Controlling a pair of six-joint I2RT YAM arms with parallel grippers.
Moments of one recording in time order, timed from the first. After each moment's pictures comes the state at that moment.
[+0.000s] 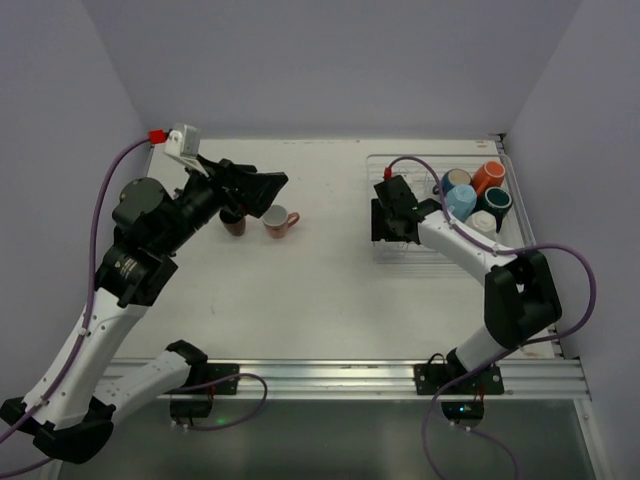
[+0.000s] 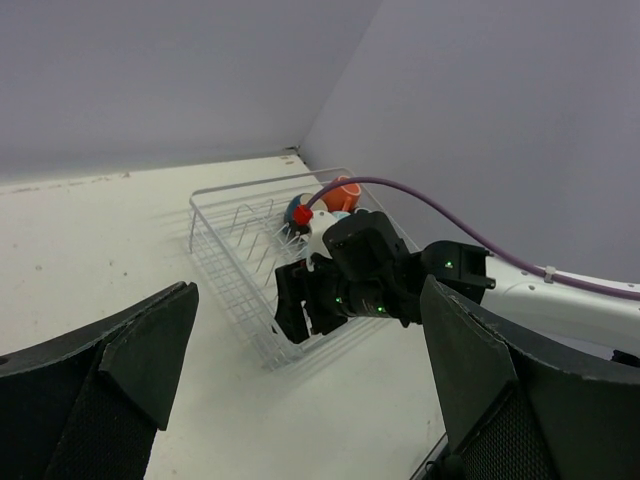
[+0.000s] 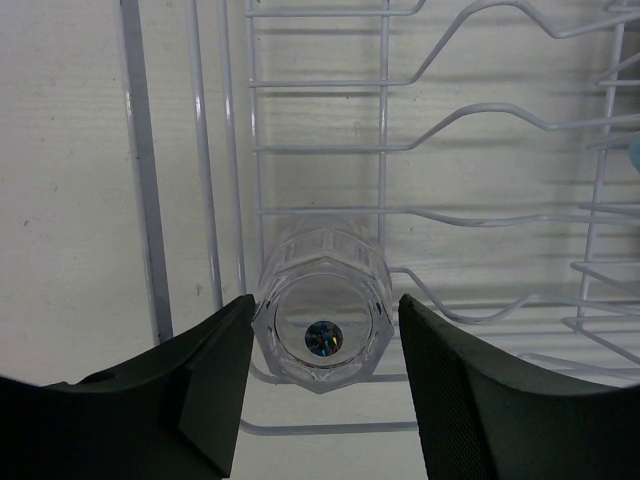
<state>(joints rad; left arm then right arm) -0.51 0.91 1.24 -0.25 0.18 -0.52 0.49 1.59 1.13 -0.55 0.30 0.42</state>
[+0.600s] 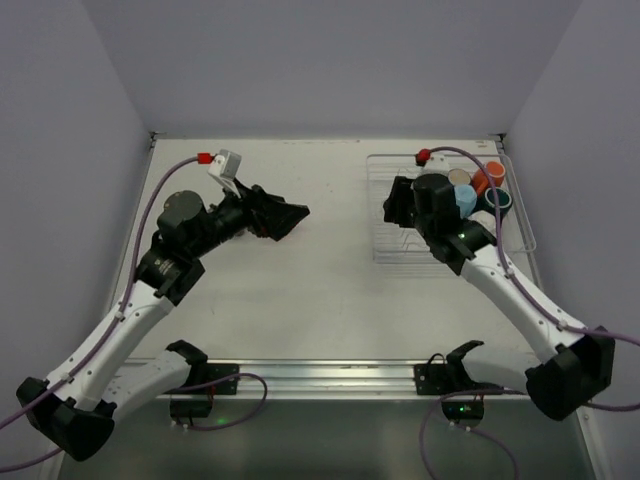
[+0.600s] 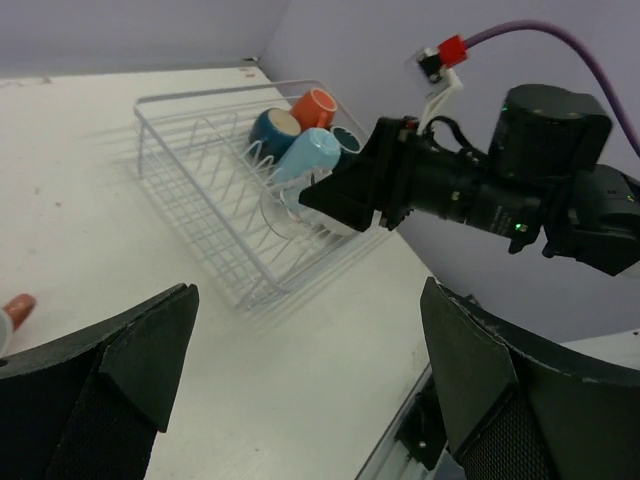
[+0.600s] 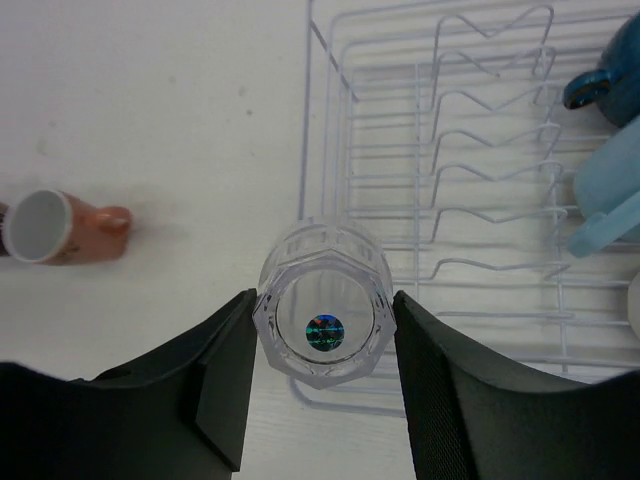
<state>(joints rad) -0.51 0.91 1.01 -0.10 0.32 -0.55 0.50 1.26 1.07 -0.42 0.31 0.41</state>
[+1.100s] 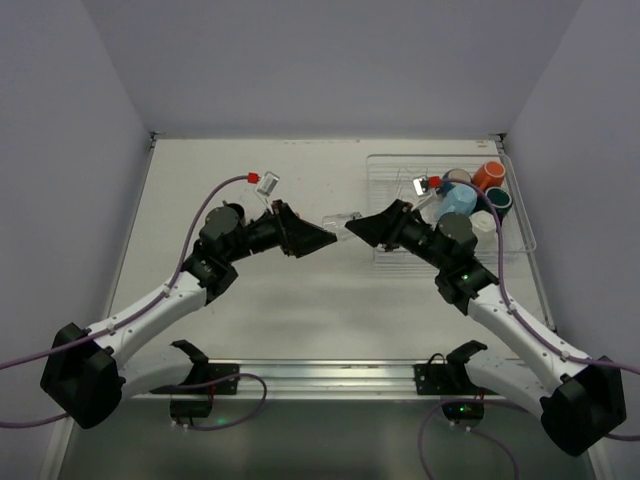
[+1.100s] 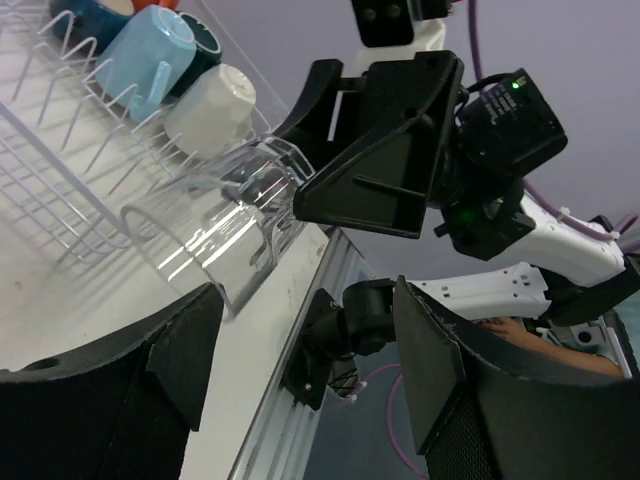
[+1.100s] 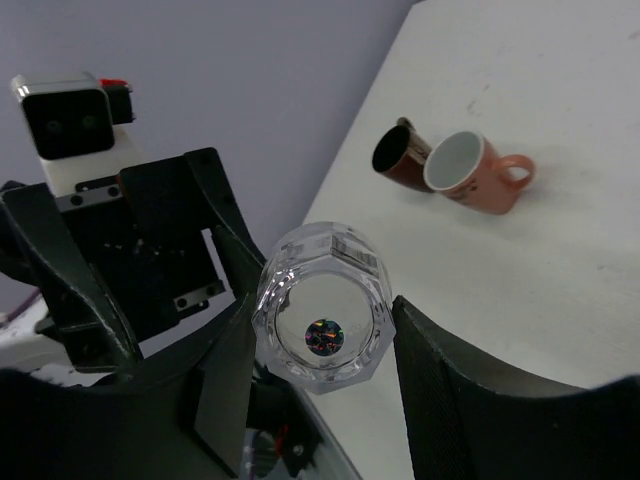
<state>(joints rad) -0.59 1.10 0.70 0.44 0.58 -0.88 0.50 0.94 0.67 0.22 -0.34 0.84</state>
